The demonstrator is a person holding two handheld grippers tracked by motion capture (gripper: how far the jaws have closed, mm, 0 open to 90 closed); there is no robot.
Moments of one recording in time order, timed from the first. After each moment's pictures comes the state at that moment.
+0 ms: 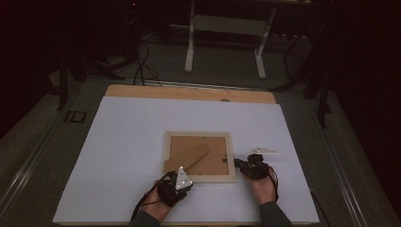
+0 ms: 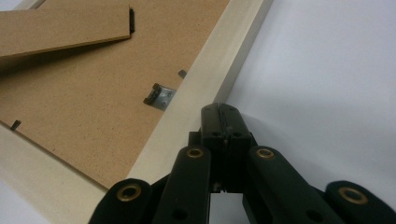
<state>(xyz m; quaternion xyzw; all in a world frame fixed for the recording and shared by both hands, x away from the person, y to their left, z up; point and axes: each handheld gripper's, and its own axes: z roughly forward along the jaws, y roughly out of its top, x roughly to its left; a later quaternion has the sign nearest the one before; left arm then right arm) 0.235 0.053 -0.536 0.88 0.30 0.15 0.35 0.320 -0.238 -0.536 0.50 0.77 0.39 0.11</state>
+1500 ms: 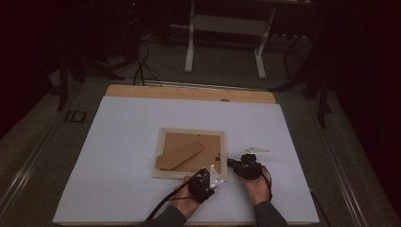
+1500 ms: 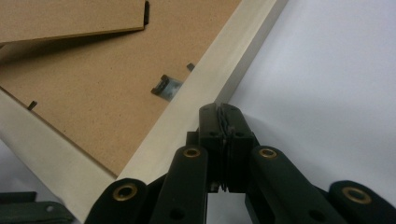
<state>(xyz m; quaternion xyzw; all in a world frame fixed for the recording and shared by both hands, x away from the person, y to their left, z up) 0.252 -0.031 -0.534 0.89 0.26 0.16 0.35 0.320 -0.218 -0.537 0.48 0.77 0.40 0.10</state>
